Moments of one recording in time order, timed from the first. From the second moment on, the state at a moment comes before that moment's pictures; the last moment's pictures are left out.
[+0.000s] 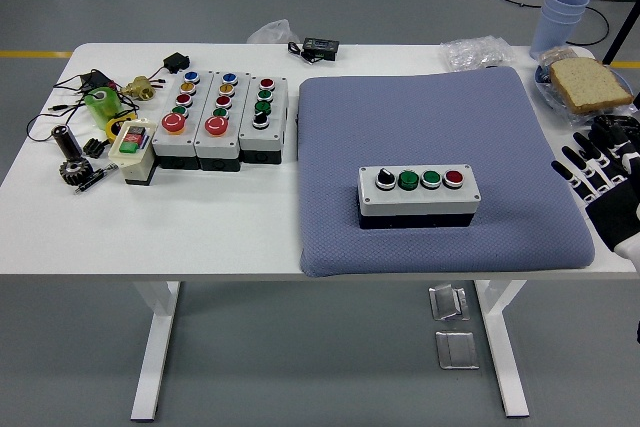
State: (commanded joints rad) left arm -0.06 0.00 -1.51 -0.18 1.40 0.24 0.28; right arm 0.00 -0.31 1.47 1.60 -0.34 -0.16 -0.06
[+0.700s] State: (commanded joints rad) left arm -0.04 0.00 -1.52 -0.18 1.43 0.23 0.28; right arm 0.00 -0.31 1.43 1.59 -0.29 -0.18 -0.05
